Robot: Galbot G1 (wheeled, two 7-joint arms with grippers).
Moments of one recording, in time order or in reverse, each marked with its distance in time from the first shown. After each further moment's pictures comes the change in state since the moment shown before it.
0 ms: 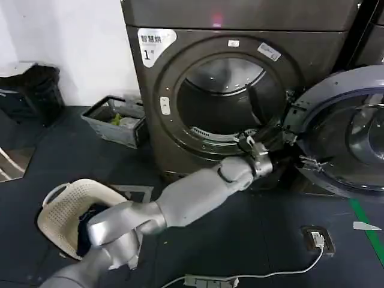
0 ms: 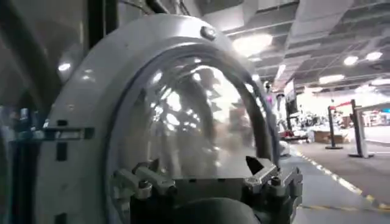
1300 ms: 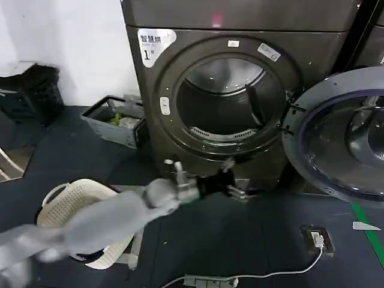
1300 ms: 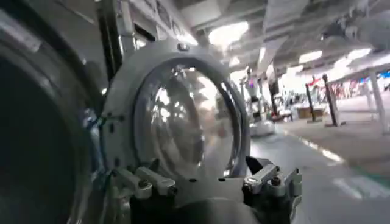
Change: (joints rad) left arm 0.069 0.987 0.044 -0.568 0.074 0.314 -0.153; right arm 0.046 0.027 0.045 0.111 -0.075 -0.037 0.010
